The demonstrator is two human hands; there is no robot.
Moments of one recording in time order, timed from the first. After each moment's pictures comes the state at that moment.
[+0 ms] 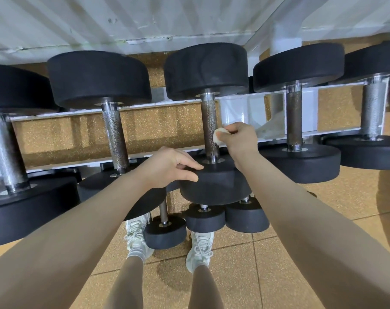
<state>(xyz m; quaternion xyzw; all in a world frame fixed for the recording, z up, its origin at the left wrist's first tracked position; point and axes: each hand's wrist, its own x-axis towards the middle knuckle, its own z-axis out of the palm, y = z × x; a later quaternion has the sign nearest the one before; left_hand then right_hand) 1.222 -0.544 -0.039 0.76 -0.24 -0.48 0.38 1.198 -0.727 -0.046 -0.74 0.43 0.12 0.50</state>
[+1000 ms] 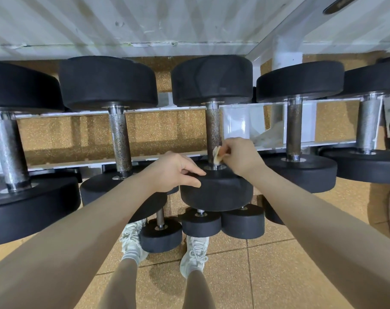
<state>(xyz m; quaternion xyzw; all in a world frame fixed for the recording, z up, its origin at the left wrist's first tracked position) 1.225 -0.546 -0.039 0.75 -0.22 -0.49 0.38 1.193 -0.732 -0.032 -0.90 0.18 0.30 0.27</state>
